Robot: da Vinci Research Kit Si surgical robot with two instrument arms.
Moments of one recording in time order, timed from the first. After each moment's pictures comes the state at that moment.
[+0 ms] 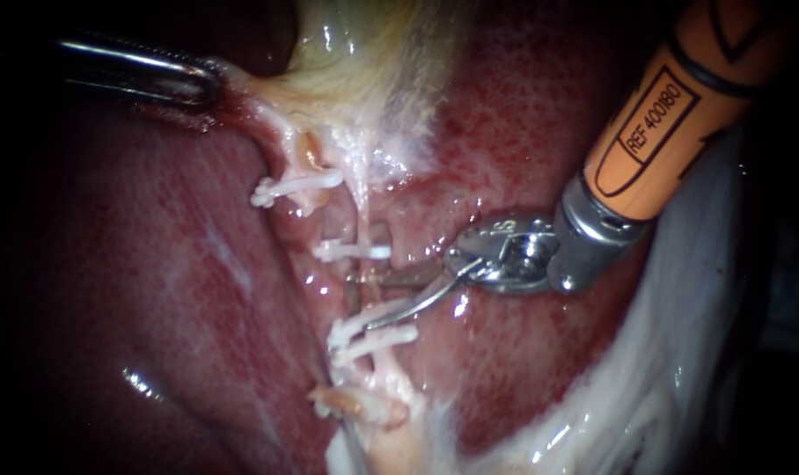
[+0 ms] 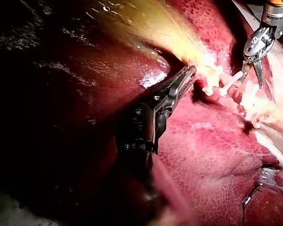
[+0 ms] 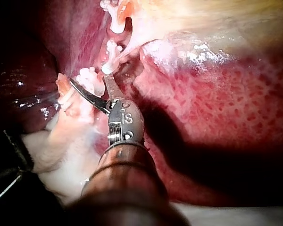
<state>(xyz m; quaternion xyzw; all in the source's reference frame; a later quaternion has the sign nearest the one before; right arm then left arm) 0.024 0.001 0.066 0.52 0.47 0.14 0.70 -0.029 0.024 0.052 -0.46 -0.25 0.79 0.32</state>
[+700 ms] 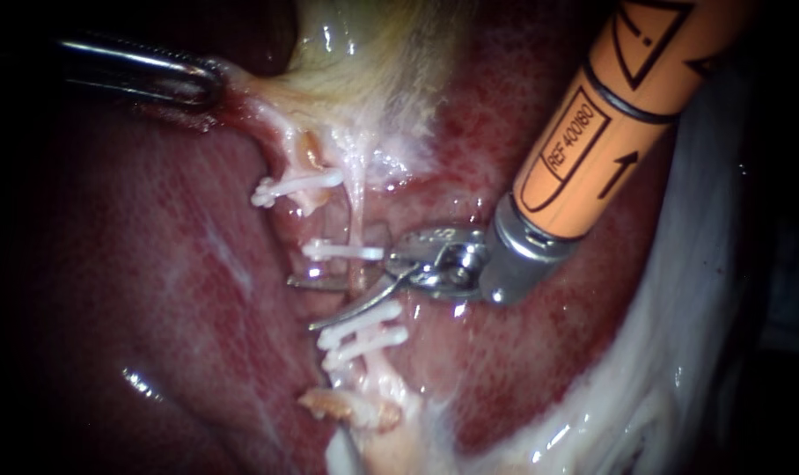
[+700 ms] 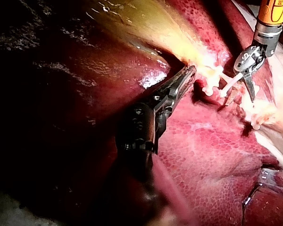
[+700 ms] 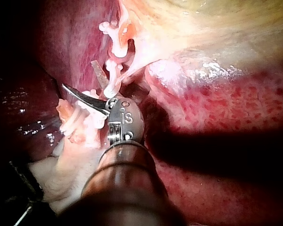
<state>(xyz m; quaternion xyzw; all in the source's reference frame) 0.029 0.001 0.068 0.53 0.52 0.16 0.65 -0.029 0.024 0.052 -0.46 -0.25 0.79 0.32</state>
